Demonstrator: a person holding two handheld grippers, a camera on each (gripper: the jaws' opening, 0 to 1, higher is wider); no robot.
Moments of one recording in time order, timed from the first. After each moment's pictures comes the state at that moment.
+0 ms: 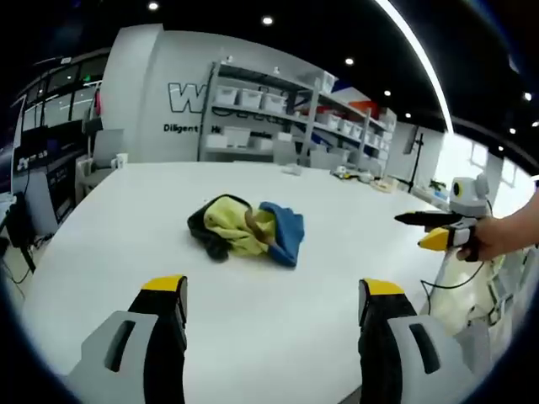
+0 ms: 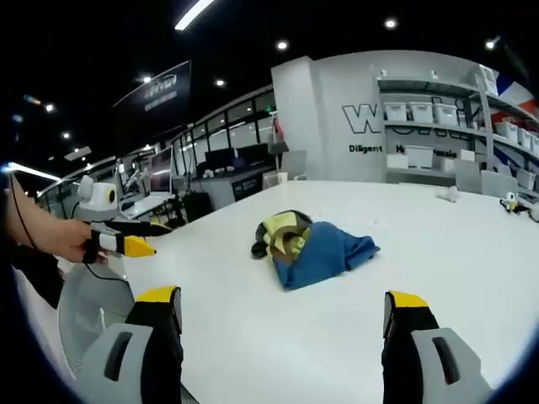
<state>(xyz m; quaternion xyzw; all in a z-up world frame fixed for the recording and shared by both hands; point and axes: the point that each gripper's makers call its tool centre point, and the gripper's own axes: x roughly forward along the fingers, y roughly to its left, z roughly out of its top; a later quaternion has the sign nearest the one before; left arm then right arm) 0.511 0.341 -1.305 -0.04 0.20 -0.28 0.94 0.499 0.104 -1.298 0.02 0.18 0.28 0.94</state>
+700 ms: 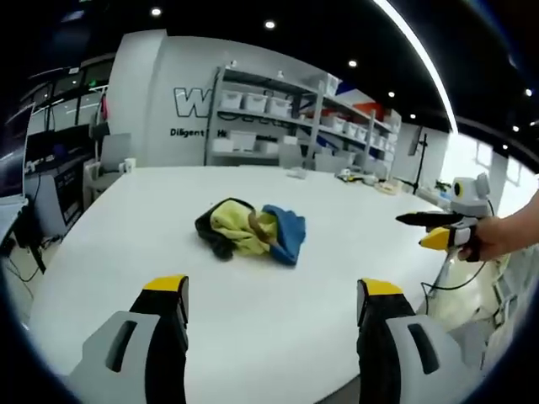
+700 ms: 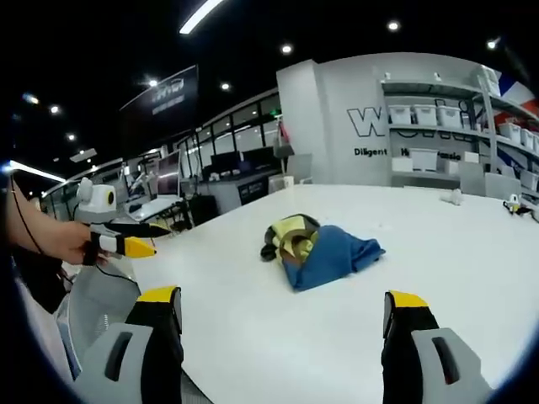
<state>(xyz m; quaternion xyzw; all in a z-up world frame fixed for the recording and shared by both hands) 0.485 0.351 -1.291 -0.03 0.19 -0.26 0.95 0.482 0.109 -1.287 0.02 0.17 0.29 0.94</state>
